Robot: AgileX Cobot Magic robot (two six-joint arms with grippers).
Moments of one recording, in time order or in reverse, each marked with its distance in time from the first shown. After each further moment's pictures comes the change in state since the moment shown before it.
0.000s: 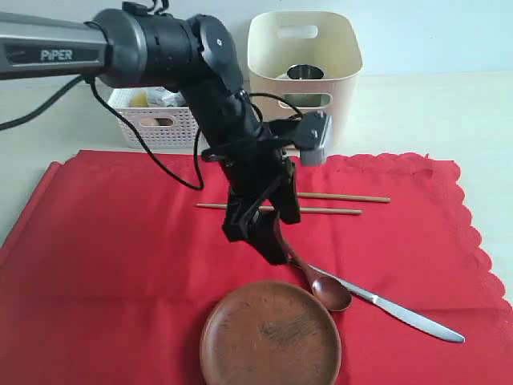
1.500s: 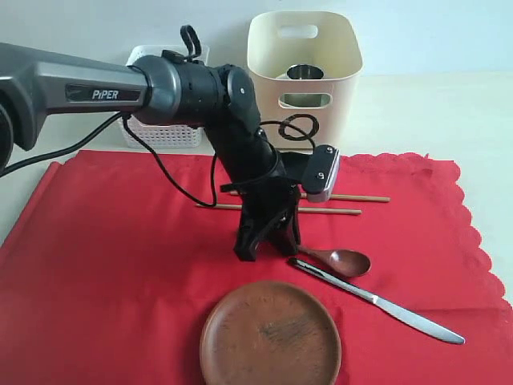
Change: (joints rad) left arm -0.032 0.105 0.000 0.056 -0.203 0.124; right arm 0.000 0.000 0.000 0.000 0.000 0.000
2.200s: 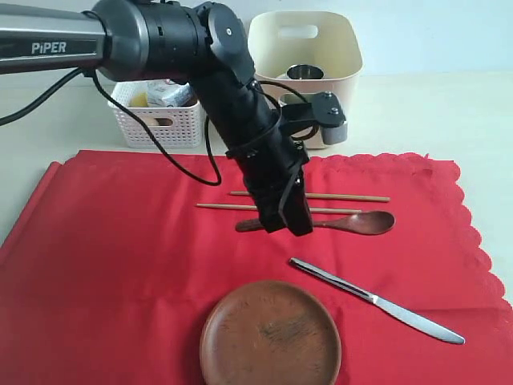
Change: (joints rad) left arm 0.000 -0.145 0.000 -0.057 0.129 -0.406; right arm 0.000 0.000 0.000 0.000 0.000 0.000
